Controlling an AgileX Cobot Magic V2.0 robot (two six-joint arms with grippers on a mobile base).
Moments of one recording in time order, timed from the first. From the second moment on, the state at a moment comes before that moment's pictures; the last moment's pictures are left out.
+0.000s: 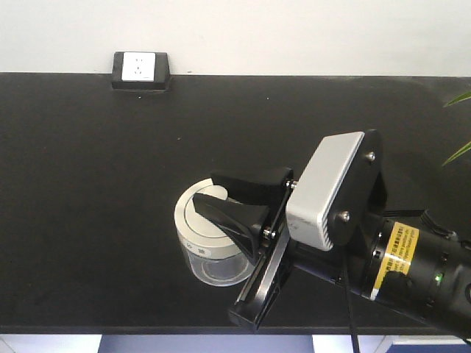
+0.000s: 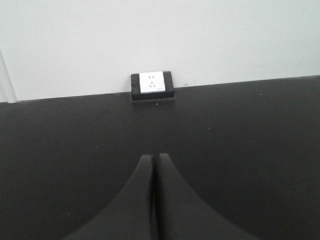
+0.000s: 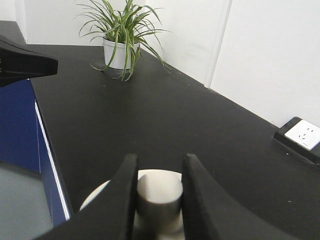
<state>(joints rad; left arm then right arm) -0.04 0.36 -0.38 0.01 0.23 0.05 0.78 1.12 -0.67 -0.68 -0.37 0.47</state>
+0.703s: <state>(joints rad) -0.04 0.36 -0.38 0.01 0.23 0.05 0.78 1.12 -0.67 -0.68 -0.37 0.47</state>
